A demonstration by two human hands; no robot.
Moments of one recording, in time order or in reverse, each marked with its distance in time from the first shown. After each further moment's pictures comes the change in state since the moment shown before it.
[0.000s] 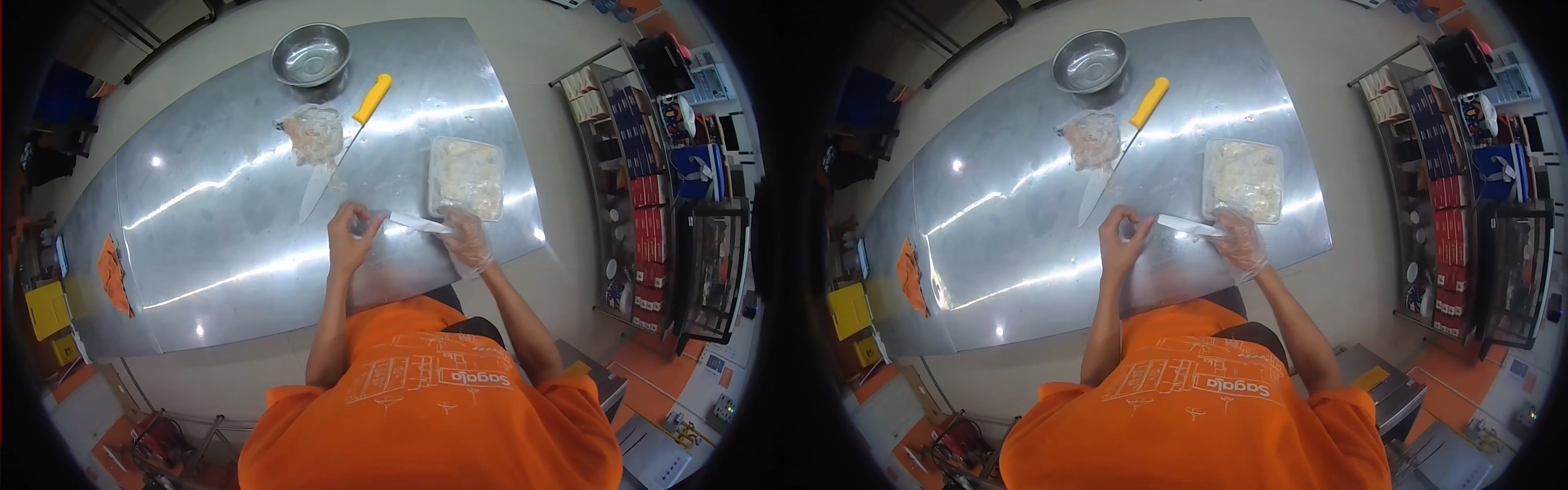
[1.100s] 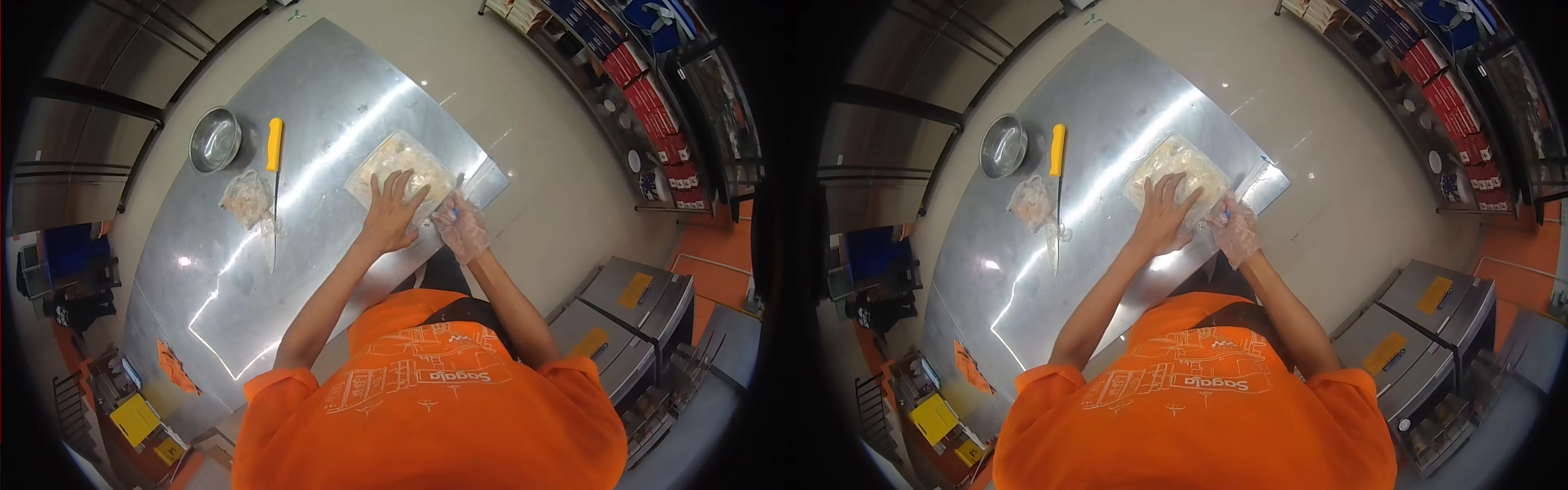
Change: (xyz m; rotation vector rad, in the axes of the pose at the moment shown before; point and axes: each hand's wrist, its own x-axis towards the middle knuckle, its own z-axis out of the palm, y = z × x) left_hand 0.014 0.074 0.163 0.725 -0.841 0.826; right_hand -0.083 0.044 -0.042 1.614 0.786 0.710
